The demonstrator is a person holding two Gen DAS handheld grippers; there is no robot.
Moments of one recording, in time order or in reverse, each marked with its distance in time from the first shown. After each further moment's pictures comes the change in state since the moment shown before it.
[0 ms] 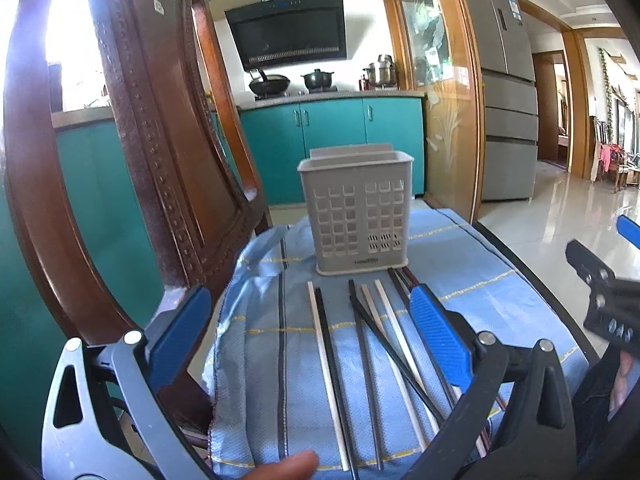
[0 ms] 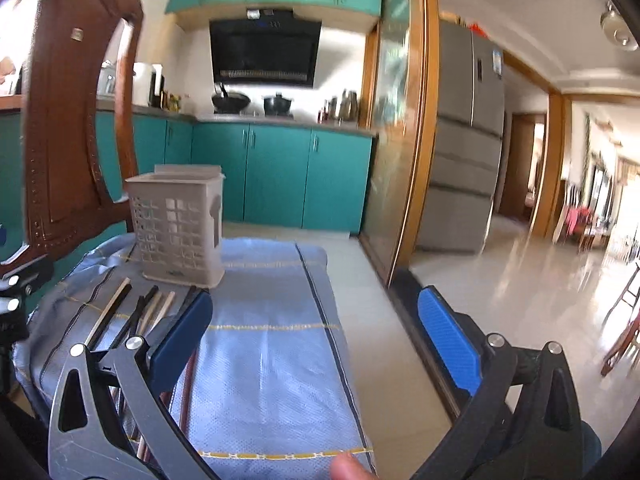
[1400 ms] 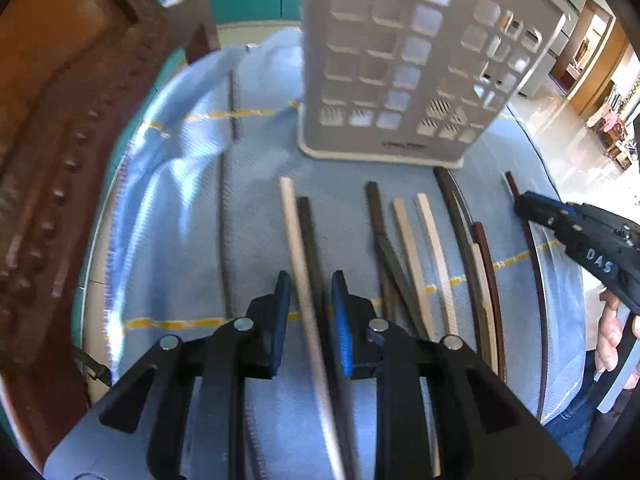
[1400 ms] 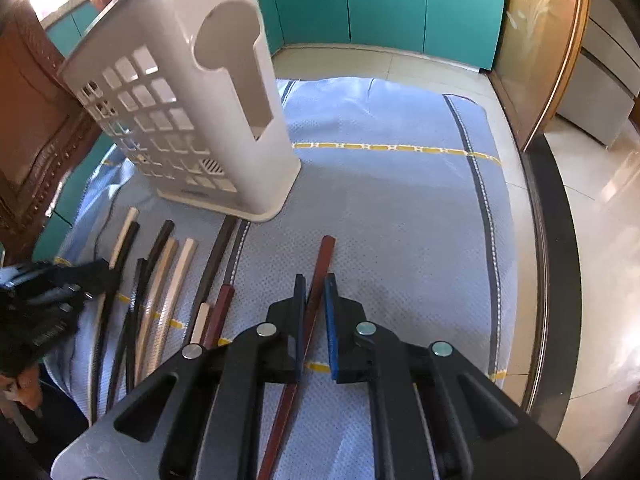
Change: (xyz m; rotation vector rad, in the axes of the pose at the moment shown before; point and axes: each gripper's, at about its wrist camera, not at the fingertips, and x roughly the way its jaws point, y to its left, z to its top) left arm 0.218 0.016 -0.007 -0.072 0.719 -0.157; right arm 0.221 0.059 0.017 -0.061 0.657 0.399
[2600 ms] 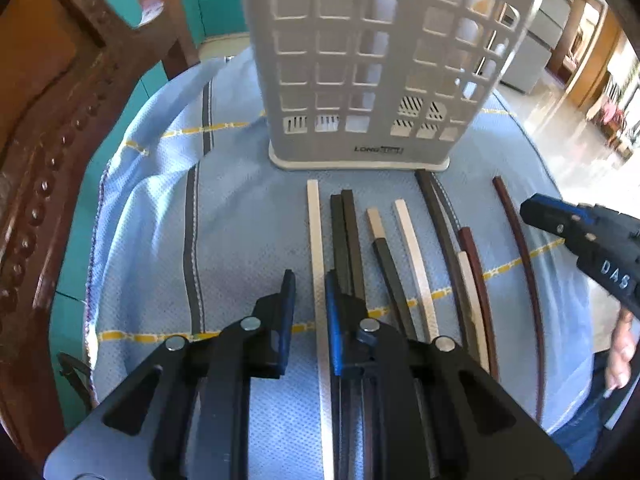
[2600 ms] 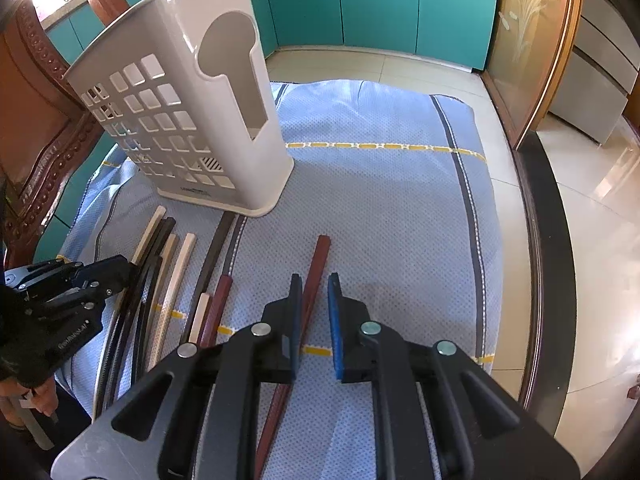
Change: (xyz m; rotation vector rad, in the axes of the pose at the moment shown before) left arm 0.011 -0.031 0.003 0.046 -0.042 0.033; right arm -0.008 -0.002 -0.007 0.007 0.009 -0.024
